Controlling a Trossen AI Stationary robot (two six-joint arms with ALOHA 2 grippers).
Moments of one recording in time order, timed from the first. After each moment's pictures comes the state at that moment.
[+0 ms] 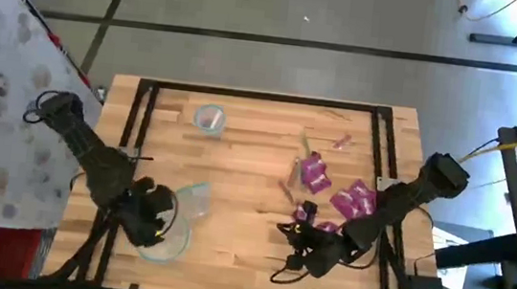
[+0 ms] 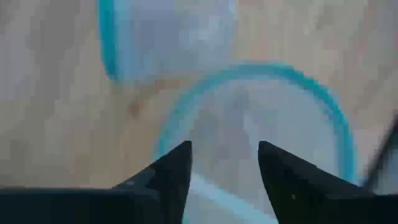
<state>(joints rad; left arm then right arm) -0.87 1.31 1.03 -1.05 -0.27 -1.37 0.69 1.62 0.96 -0.19 0.76 0.45</state>
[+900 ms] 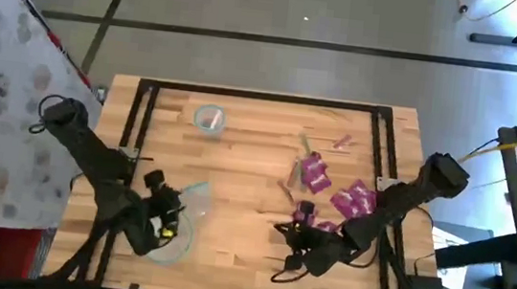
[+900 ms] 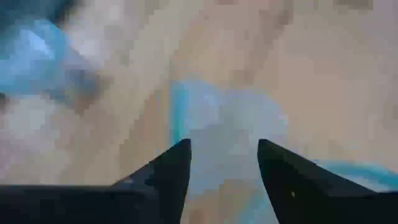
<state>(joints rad) -0.75 1.42 1.02 -1.09 -0.88 -1.08 0.67 1.62 0.96 -0.17 0.77 0.39</state>
